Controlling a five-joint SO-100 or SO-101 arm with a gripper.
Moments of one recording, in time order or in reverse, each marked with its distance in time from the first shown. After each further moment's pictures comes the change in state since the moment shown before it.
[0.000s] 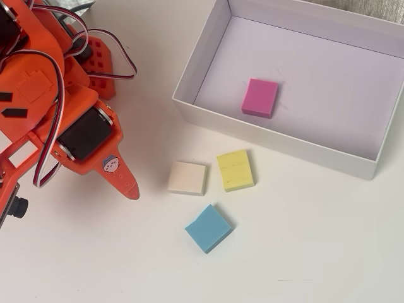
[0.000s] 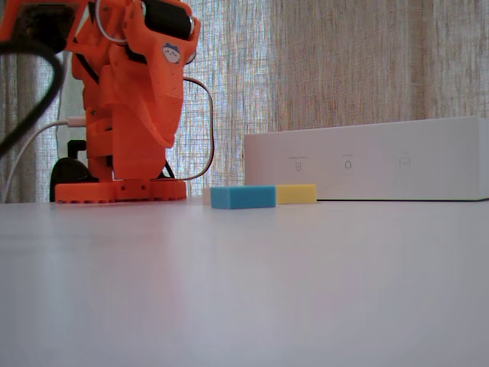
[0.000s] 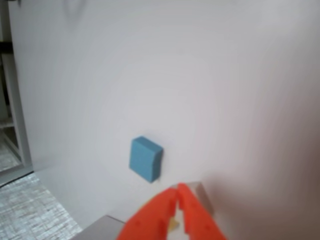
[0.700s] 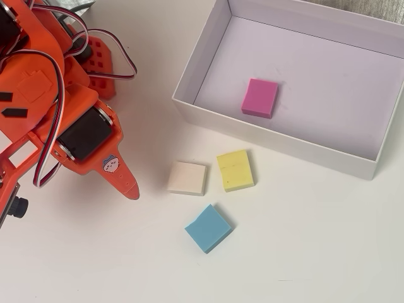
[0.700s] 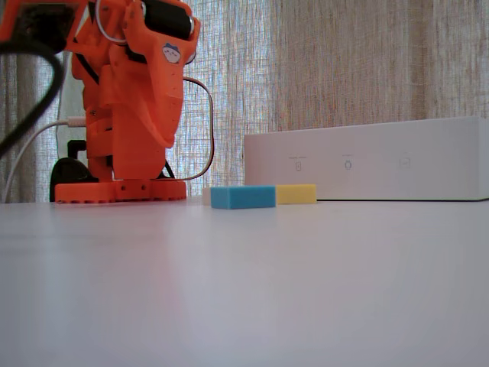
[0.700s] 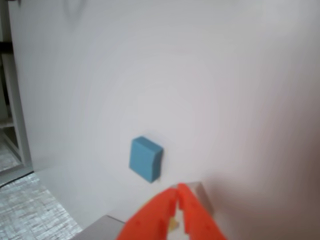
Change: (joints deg) arm 0.0 0.0 0.0 0.0 0.0
